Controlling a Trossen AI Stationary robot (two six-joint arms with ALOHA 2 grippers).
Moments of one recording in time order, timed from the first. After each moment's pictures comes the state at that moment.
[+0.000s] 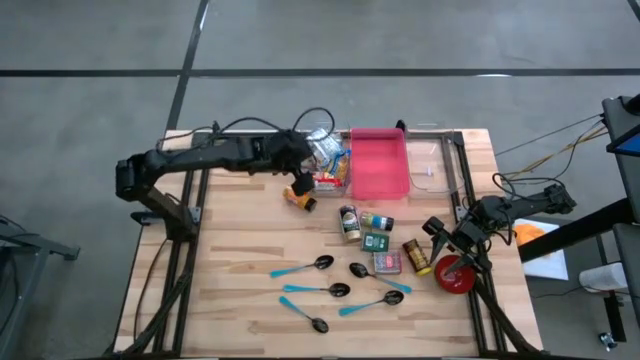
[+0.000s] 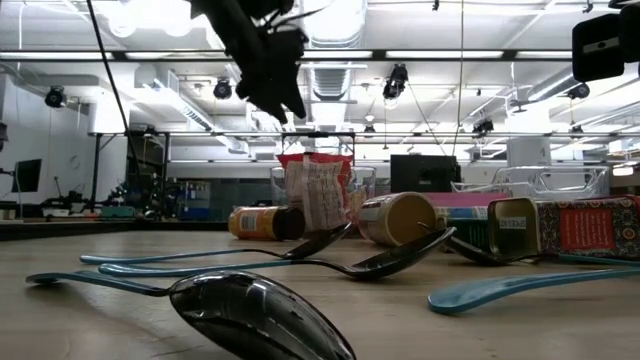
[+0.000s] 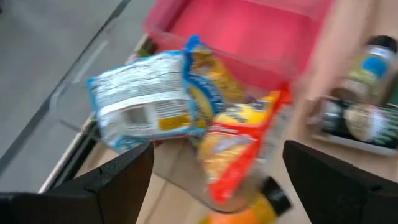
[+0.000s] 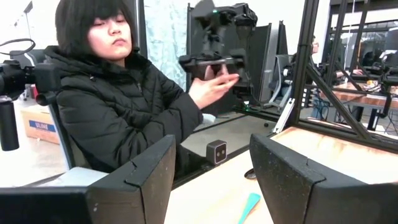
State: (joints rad) left arm 0.28 1.58 1.32 -0.62 -0.22 -0.05; right arm 0.28 0.02 0.01 0.13 -0.55 0.08
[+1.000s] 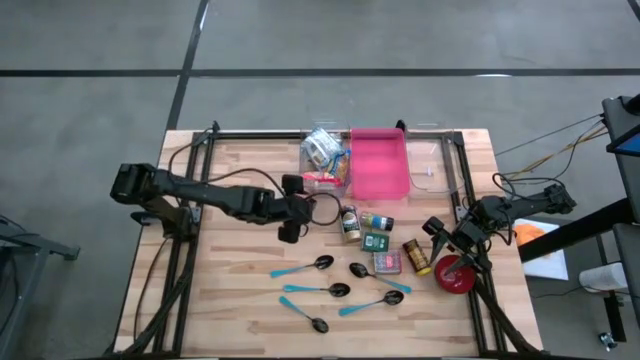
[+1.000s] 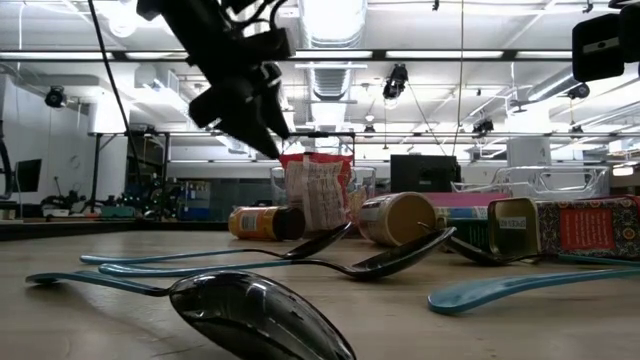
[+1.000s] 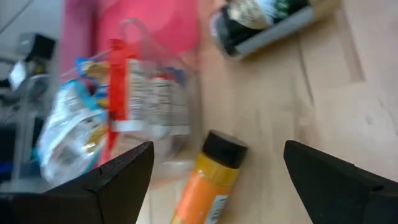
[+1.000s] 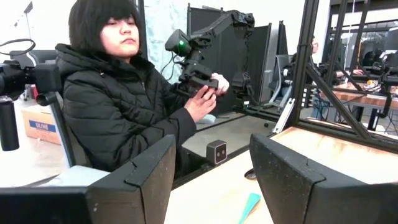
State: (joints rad) left arm -0.05 1.57 1.03 -0.42 -0.42 0.34; right arm 0.28 0.02 0.01 0.13 -0.55 0.08
